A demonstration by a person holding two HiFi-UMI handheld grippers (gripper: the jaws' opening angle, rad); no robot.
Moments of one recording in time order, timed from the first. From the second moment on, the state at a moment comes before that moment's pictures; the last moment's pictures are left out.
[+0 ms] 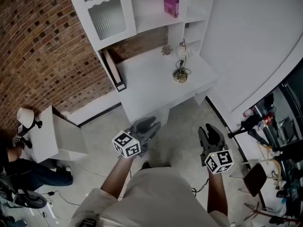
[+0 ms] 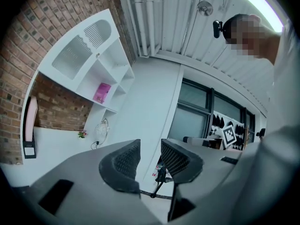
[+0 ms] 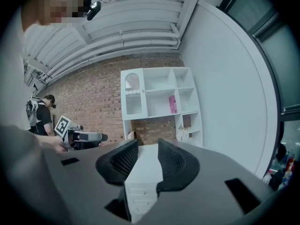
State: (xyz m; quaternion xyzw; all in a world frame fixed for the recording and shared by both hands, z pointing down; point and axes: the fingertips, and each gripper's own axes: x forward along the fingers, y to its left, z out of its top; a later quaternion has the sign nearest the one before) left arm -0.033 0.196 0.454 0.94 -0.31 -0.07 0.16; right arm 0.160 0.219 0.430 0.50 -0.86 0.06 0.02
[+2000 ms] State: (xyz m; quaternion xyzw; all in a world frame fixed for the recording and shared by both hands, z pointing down) left arm 0.008 -0.019 0.501 0.94 -0.29 -0.02 0.19; right arm 0.184 0.010 0.466 0.50 -0.86 0.11 0.05
